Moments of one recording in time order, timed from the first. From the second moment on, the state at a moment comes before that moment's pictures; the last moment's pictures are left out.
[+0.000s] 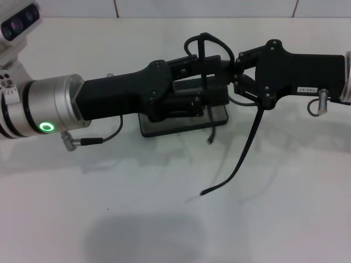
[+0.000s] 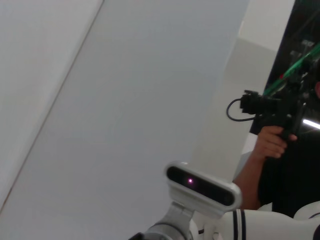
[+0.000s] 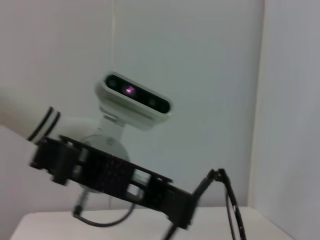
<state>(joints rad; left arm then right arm) -0.58 -2.02 1.16 0.42 1.28 1.80 -1.39 0.66 2.03 -1.15 -0.69 -1.51 -1.47 1.18</state>
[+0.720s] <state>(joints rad) -0.59 -2.03 1.16 0.42 1.28 1.80 -1.39 0.66 2.03 -1.17 -0.69 -1.51 -1.50 1.18</state>
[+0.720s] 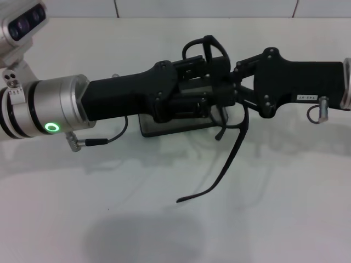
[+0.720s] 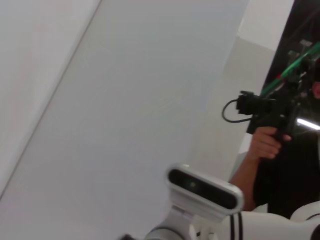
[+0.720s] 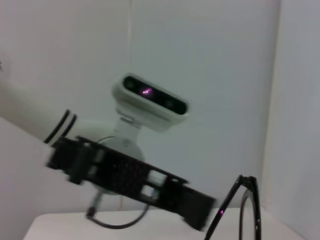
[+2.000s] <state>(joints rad) -0.52 -1.99 1.11 0.42 1.30 1.71 -1.38 0.62 2.02 -0.96 -0.67 -1.46 -1.60 1.14</state>
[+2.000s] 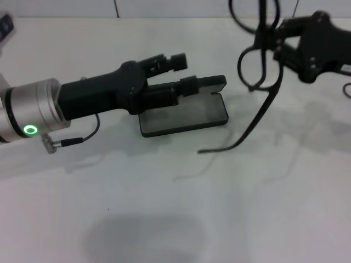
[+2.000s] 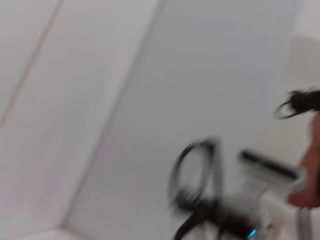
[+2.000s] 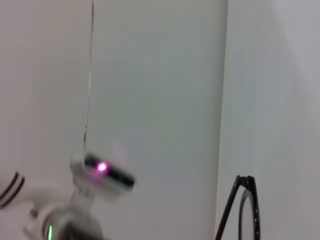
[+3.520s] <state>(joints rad) -0.64 -2.08 1.10 0.42 1.49 1.86 -1.26 0.71 2.03 -1.03 -0.52 -1.33 -1.57 1.05</state>
